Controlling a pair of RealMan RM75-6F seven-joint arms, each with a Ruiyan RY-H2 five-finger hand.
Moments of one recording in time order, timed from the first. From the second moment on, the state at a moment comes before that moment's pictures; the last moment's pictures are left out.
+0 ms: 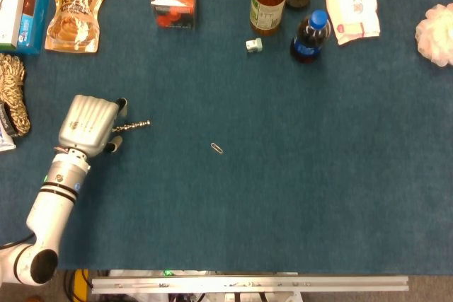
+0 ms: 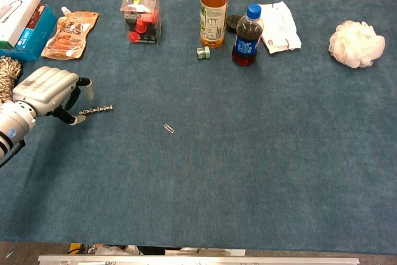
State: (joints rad) left arm -0.46 -1.53 -0.06 -1.46 1.18 1.07 0.55; right arm 0.03 -1.00 0.05 -1.59 -1.53 1.52 0.14
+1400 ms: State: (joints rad) left arm -0.51 -1.58 -0.06 -1.43 1.03 1.04 0.63; right arm 0.02 -1.01 0.05 -1.55 -1.52 1.53 0.17
